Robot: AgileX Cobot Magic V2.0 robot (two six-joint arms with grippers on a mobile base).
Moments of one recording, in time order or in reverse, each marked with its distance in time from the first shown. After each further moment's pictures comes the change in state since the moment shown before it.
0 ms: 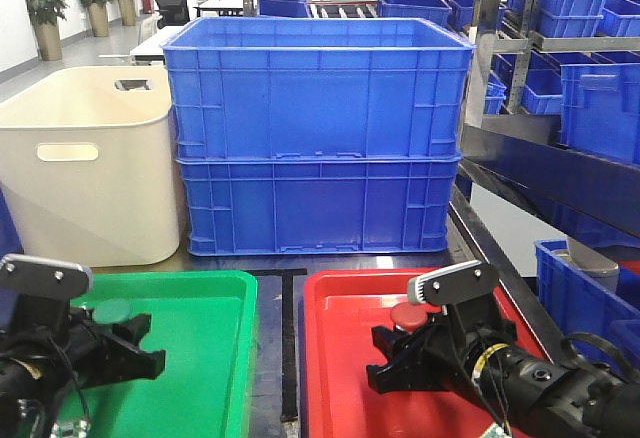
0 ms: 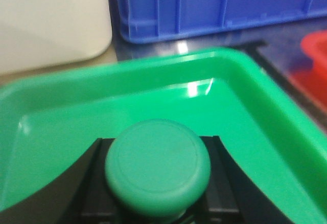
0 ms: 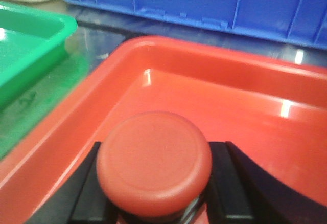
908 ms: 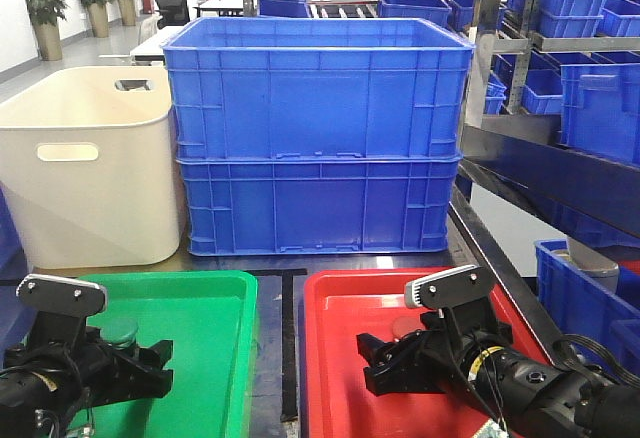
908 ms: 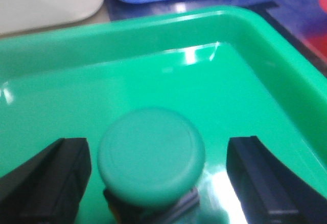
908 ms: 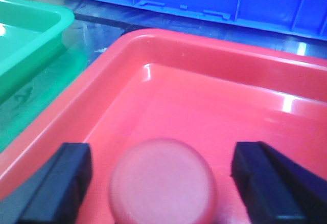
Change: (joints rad) left arm 0.000 0.053 -0.003 0.000 0.027 -0.005; right arm 0.000 0.017 -0.004 0.002 -0.017 0.000
